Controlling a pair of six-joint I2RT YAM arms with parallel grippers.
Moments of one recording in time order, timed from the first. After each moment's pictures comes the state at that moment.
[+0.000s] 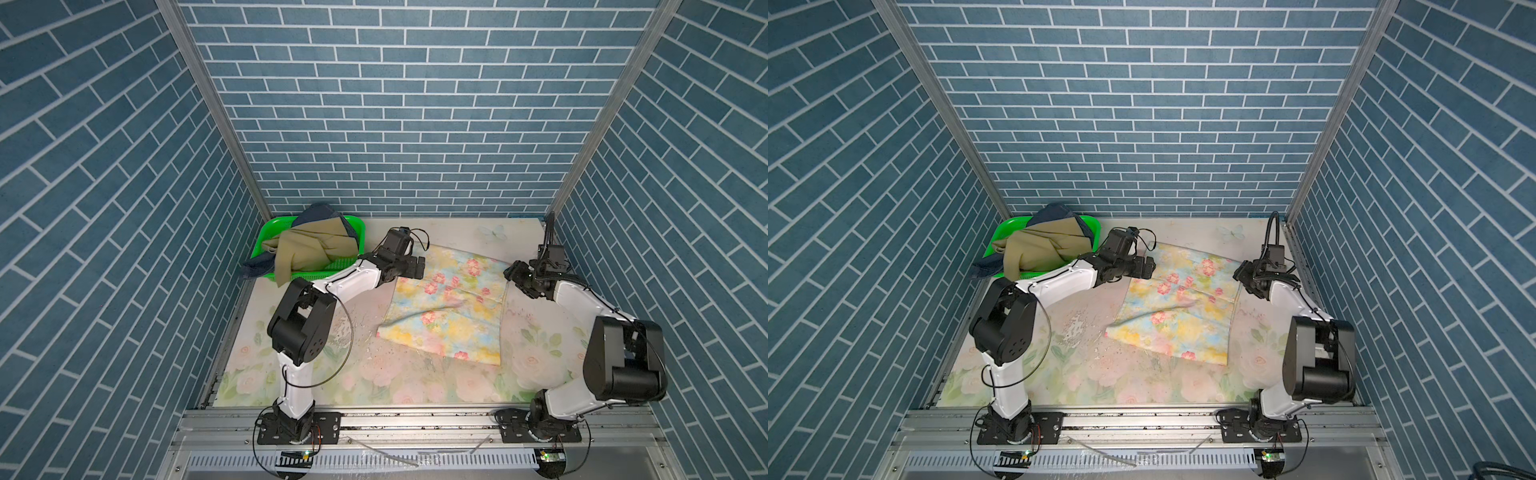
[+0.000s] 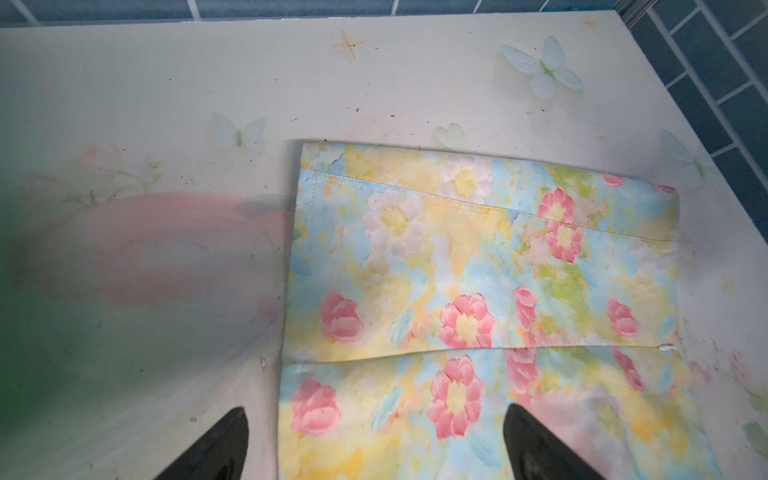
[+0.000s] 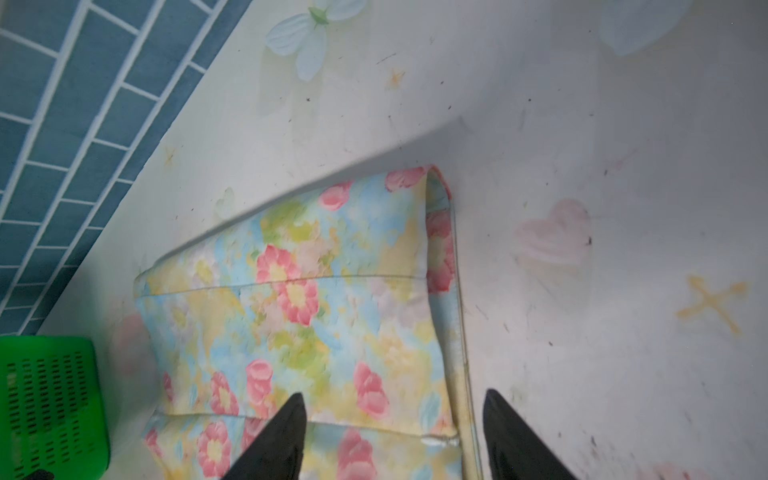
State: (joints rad) left arm -0.57 1.98 1.46 -0.25 0.05 -0.33; right arm -0.04 1.60 0.98 -0.28 -0.21 0.58
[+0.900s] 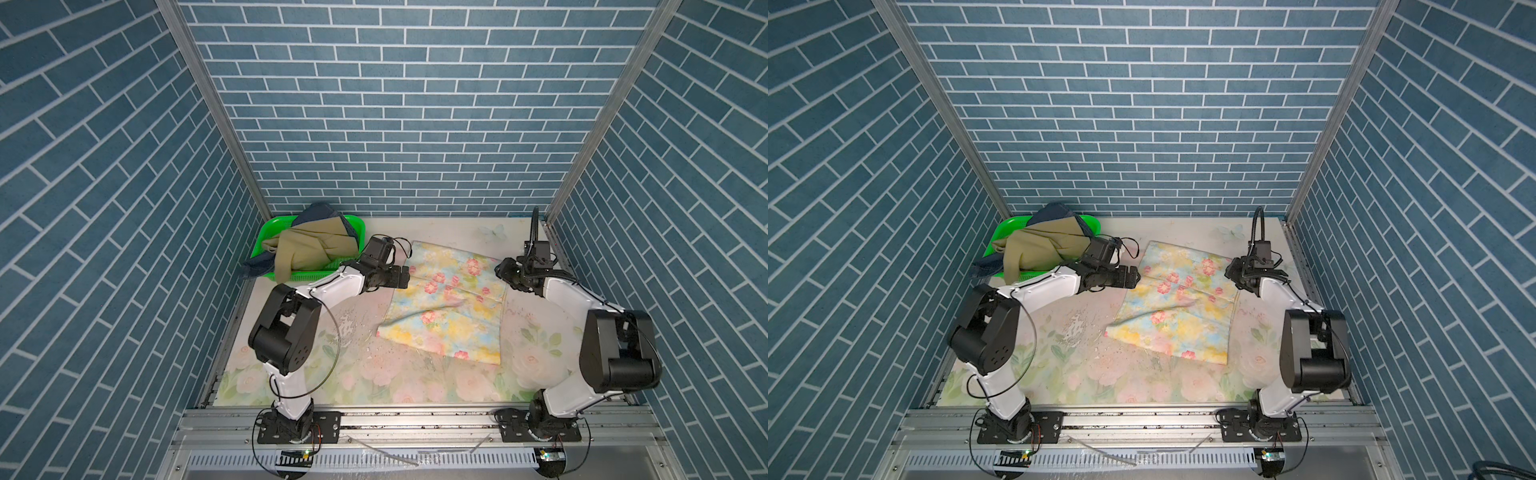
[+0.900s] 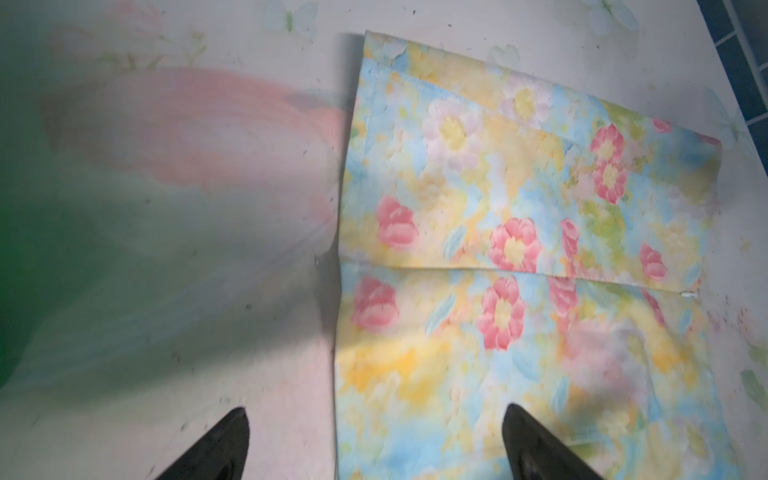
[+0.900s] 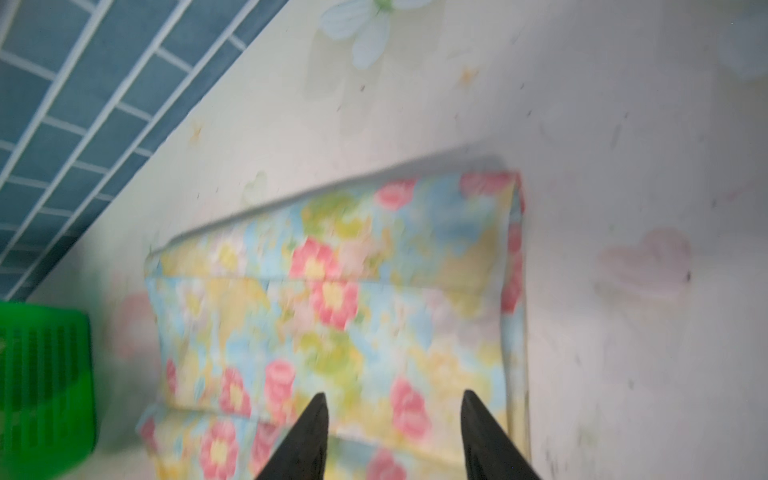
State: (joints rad) left arm -0.52 1.74 1.15 -0.28 0.12 -0.36; right arm 0.11 1.48 0.90 -0.26 -0.14 0.55
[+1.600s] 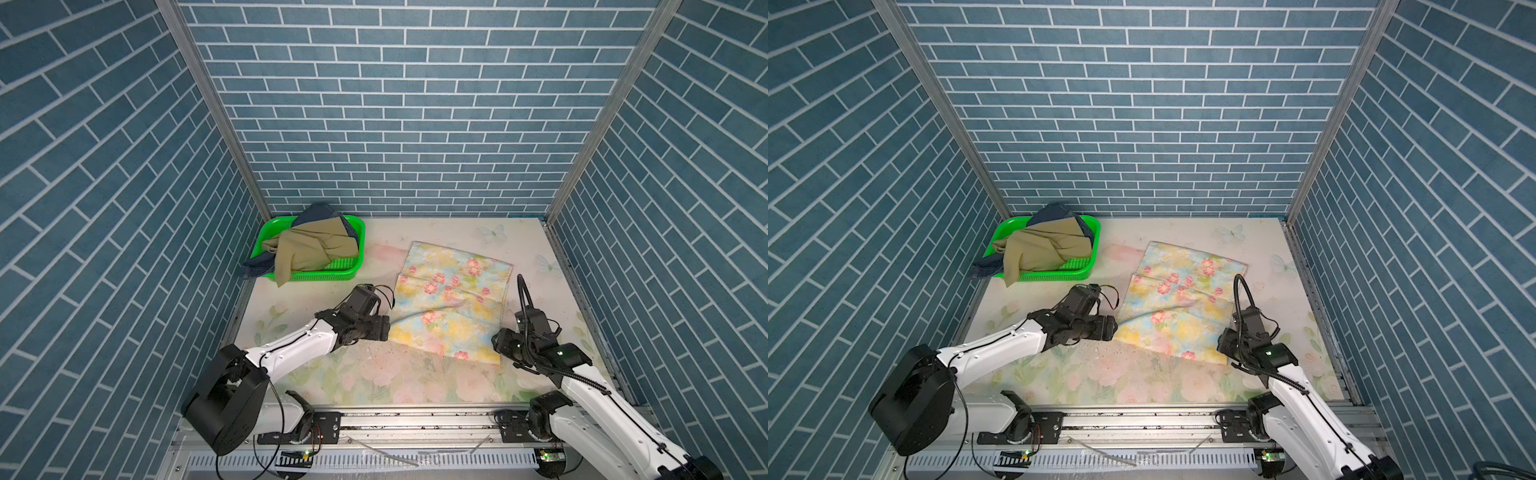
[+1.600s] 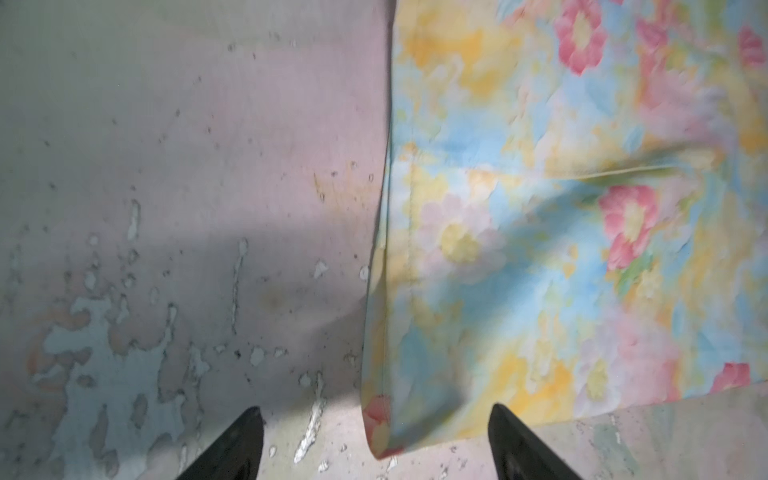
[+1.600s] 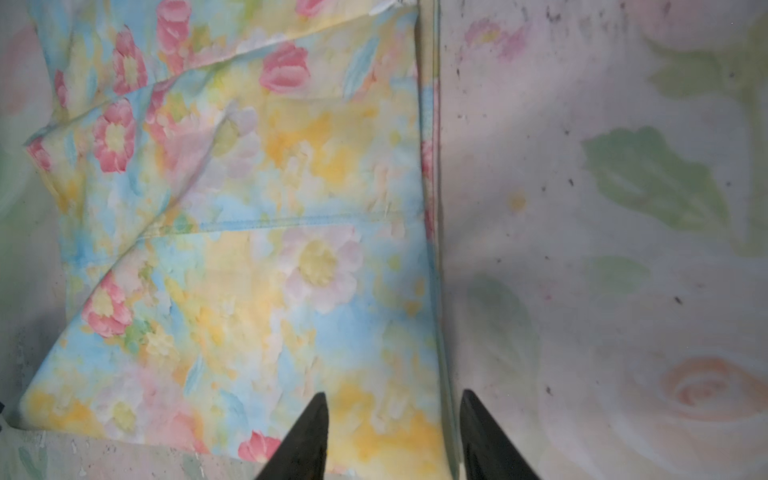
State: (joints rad) left arm -0.65 1.32 0.64 -0.34 0.03 -0.50; right arm 0.39 0.74 0.40 -0.67 -0.03 0.74
